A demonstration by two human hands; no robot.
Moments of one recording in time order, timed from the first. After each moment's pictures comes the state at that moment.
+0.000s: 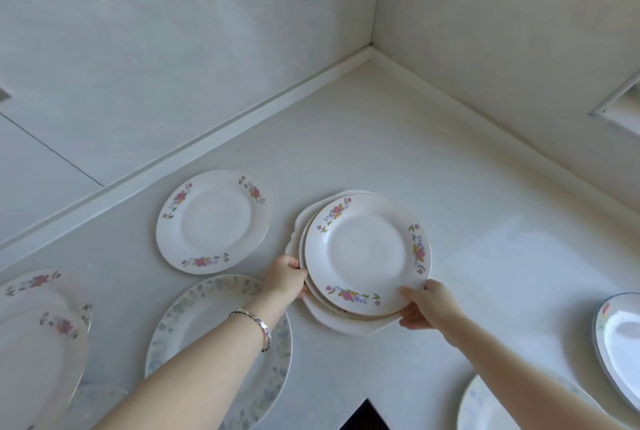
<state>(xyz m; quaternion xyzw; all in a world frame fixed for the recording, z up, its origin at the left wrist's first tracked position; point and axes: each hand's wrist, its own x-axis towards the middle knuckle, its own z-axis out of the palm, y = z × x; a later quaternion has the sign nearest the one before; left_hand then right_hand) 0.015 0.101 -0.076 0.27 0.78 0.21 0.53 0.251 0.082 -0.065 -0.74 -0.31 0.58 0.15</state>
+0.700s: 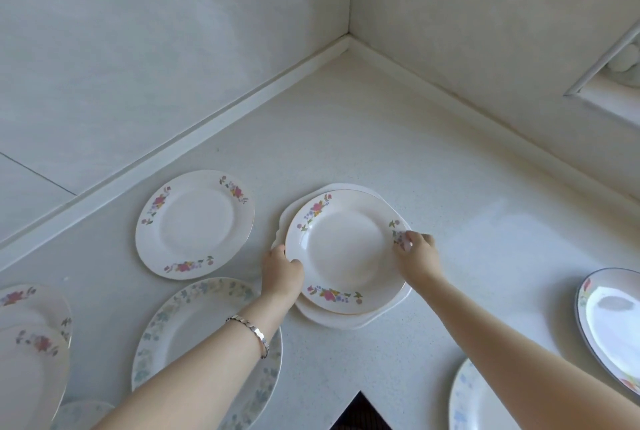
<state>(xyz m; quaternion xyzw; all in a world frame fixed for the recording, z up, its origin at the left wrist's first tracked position) 0.036 0.102 -0.063 0.36 0.79 0.23 0.44 0.242 0.119 -0.066 -0.80 -0.45 0.38 0.14</state>
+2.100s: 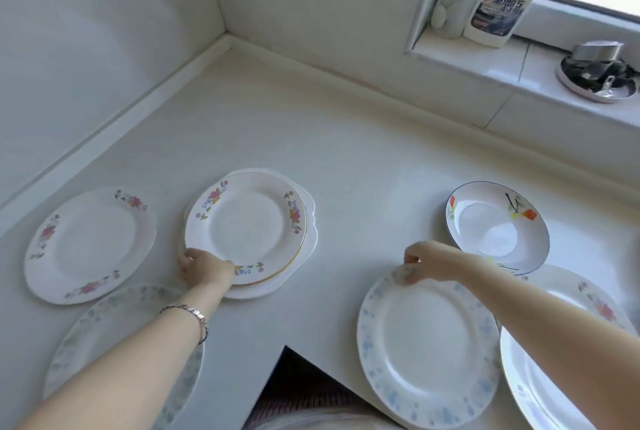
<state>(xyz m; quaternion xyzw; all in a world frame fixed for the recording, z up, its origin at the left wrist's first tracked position) 0.084 0.076 -0.069 0.39 0.86 0.09 0.32 0.425 0.004 -0.051 -0.70 -0.56 0.41 -0.16</state>
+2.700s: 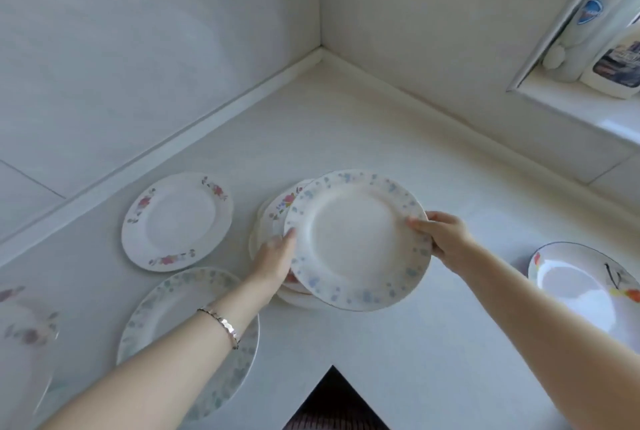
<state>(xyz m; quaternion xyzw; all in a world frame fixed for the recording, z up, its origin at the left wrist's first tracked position) 0.068 0.082 -0.035 0.36 0.72 0.28 0.51 0.331 0.099 -0.015 -0.70 -0.26 0.57 0.36</state>
